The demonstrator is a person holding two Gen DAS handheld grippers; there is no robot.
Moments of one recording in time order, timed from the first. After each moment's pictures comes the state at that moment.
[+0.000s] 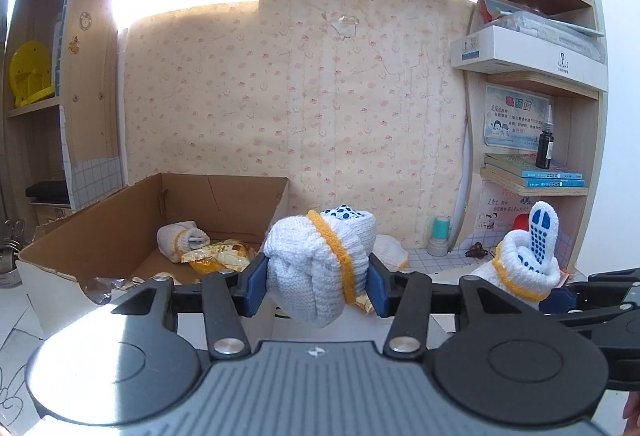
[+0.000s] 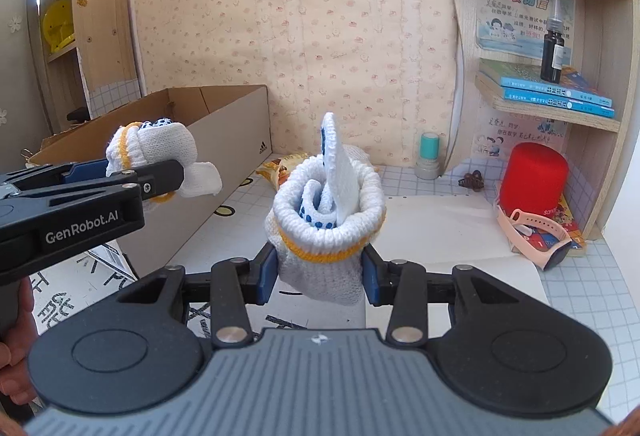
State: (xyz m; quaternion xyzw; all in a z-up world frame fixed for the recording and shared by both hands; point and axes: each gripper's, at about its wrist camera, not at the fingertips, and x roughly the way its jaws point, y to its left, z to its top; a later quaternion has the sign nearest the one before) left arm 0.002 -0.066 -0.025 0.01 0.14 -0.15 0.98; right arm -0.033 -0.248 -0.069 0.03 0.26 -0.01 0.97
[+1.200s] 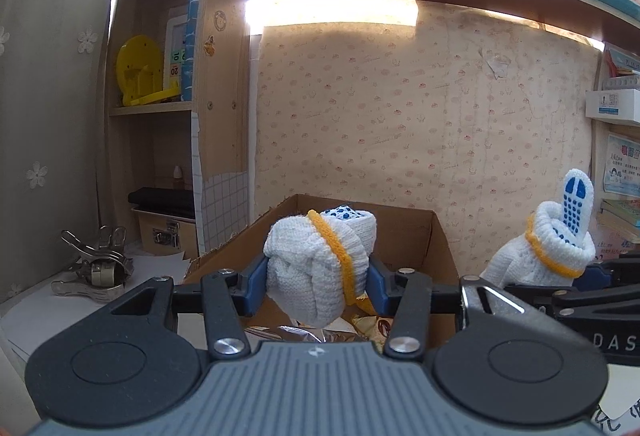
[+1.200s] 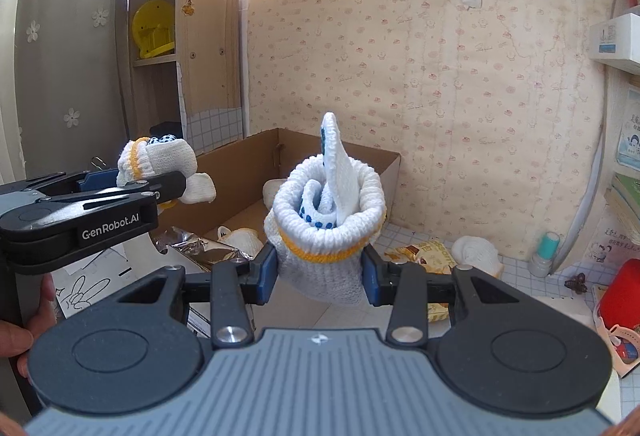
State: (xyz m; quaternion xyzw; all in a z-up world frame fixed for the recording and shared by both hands) left arm 0.039 0.046 -0.004 -0.01 0.13 -0.03 0.99; right arm 0.026 -0.136 -0.016 -0.02 0.22 0.09 0.97
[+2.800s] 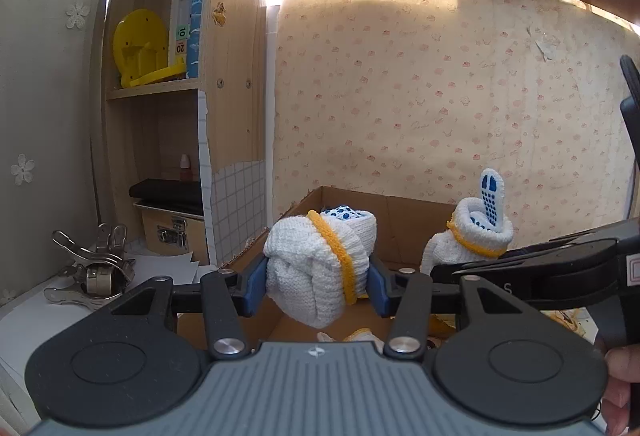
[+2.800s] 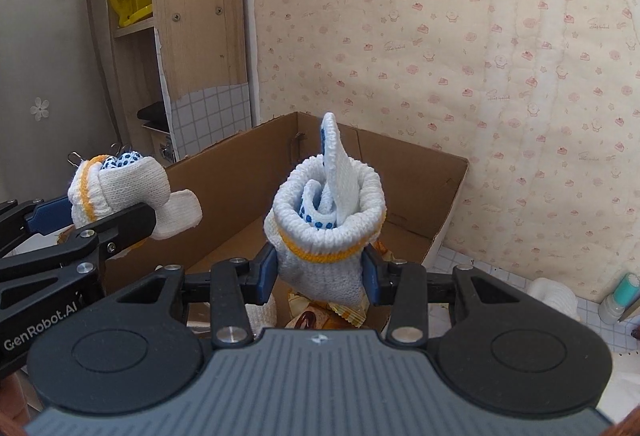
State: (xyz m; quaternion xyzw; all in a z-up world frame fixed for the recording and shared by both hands) left arm 0.099 0.054 -0.011 -0.01 0.15 -0.01 0.99; right arm 0.165 -0.095 -0.031 -0.02 0.28 0.13 0.95
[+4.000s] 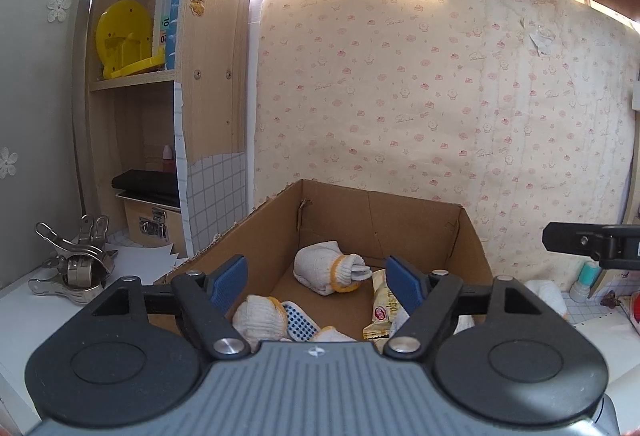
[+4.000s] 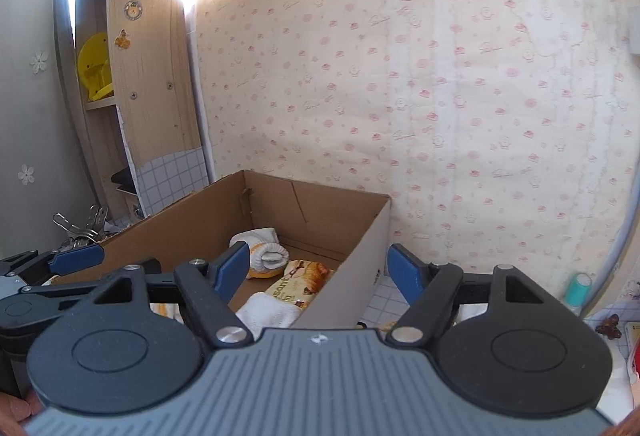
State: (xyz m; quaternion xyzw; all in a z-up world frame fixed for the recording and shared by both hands) left arm 0.105 0.034 -0.009 -0.02 0.16 -0.02 0.99; right arm 0.129 -0.165 -0.012 0.03 0.21 0.08 0.97
